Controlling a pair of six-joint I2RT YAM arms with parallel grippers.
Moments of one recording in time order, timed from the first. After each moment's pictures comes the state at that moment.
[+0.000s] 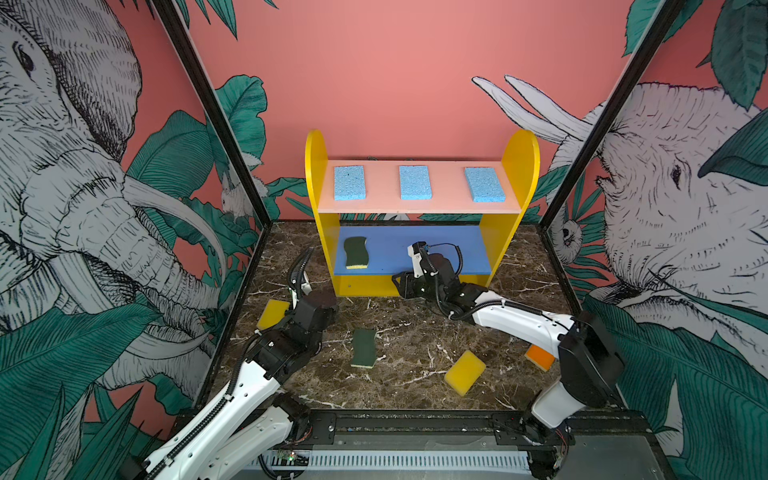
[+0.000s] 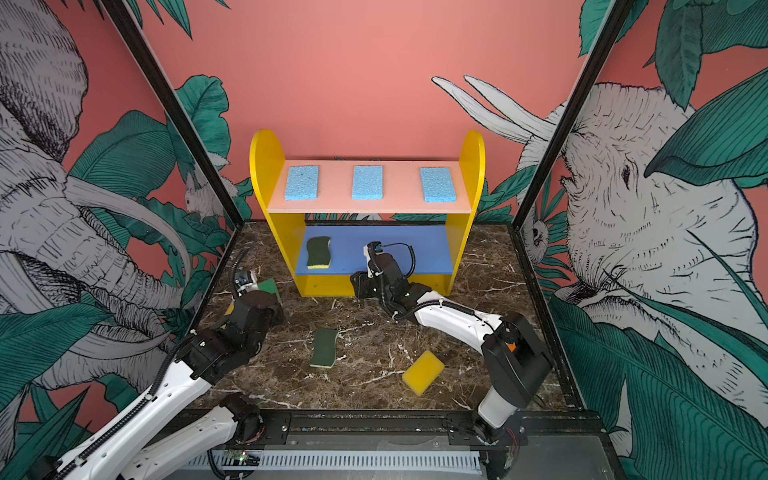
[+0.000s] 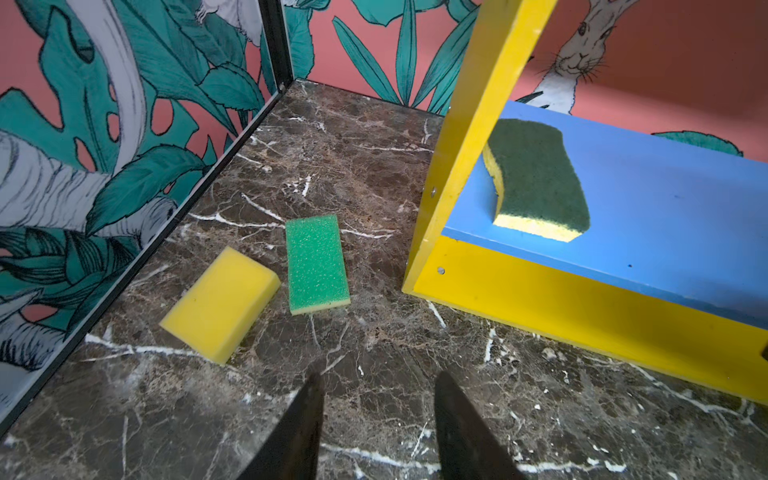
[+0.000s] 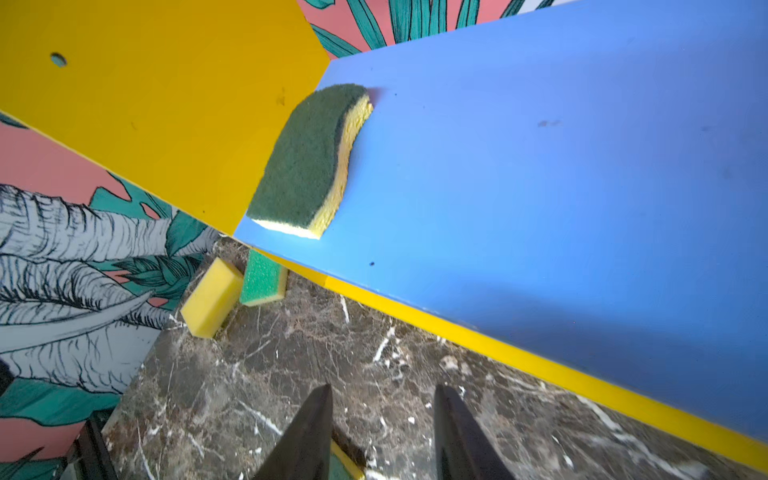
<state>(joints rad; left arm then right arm) -0.63 0.75 0.77 -0.70 -0.68 -0.61 0.79 1.66 1.15 0.02 -0.01 0.54</state>
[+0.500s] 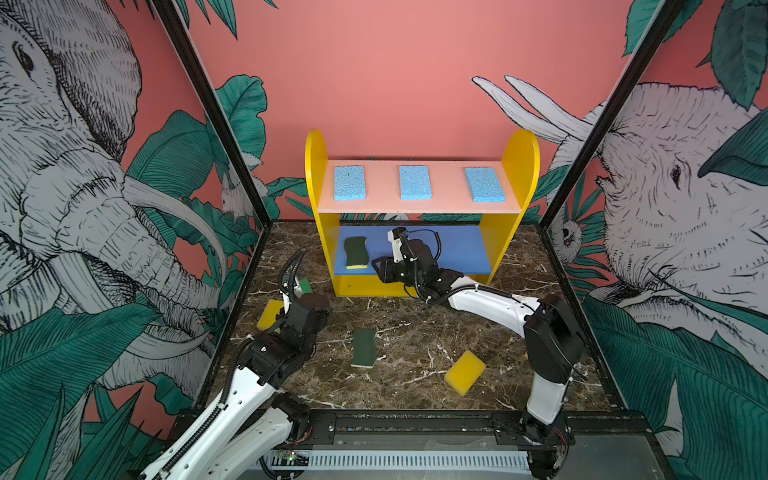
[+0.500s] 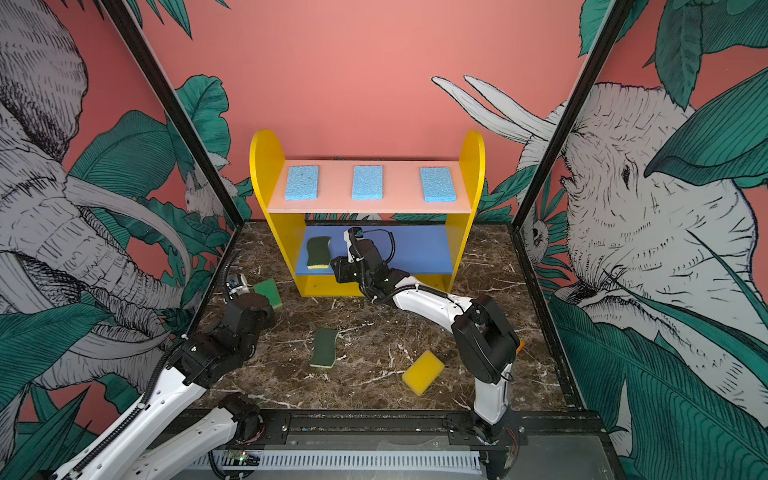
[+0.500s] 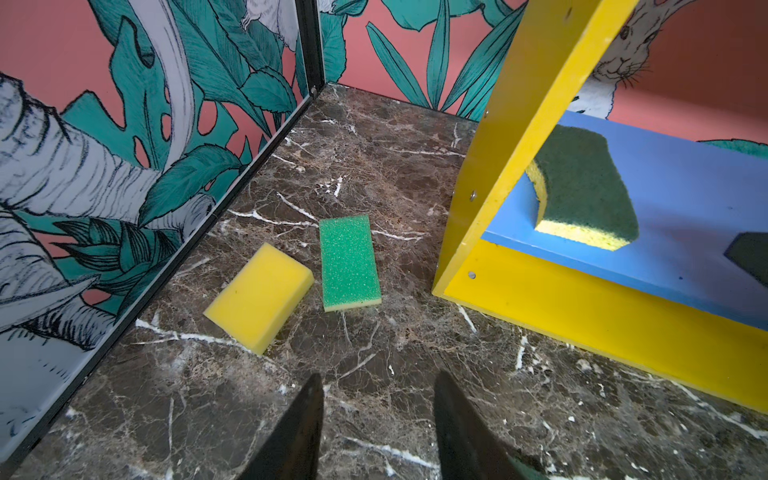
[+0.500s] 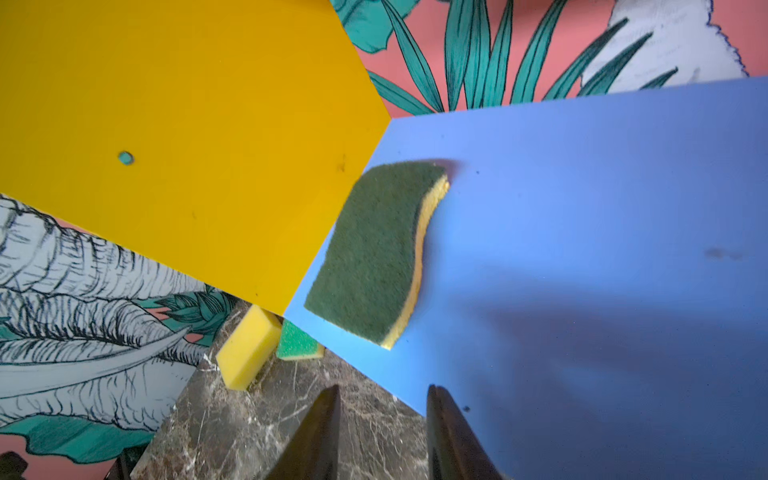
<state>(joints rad) -0.59 0.72 0.77 -0.74 -0.71 -0.60 0.82 1.86 1.42 0.04 -0.05 0.54</state>
